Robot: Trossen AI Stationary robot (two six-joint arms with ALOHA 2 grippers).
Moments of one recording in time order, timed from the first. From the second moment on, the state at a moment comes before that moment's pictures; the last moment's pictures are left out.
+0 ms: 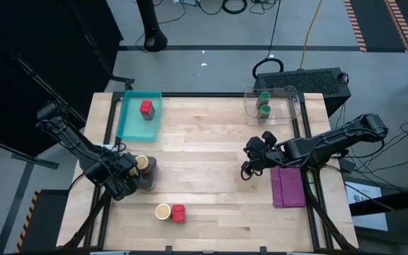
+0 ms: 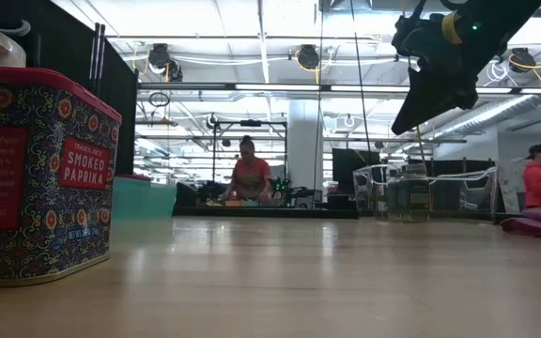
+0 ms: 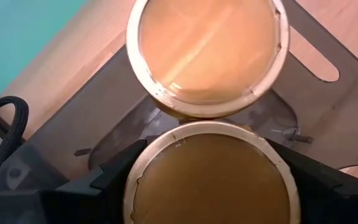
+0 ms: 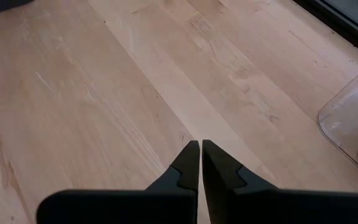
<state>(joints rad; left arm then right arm) -0.79 1.08 0.69 -1.16 -0.36 -1.50 0.25 1.24 0.79 -0.54 0.57 0.74</state>
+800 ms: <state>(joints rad) -0.78 1.08 0.73 -1.26 -0.31 -1.54 0.25 1.24 0.79 -0.54 0.57 0.74</state>
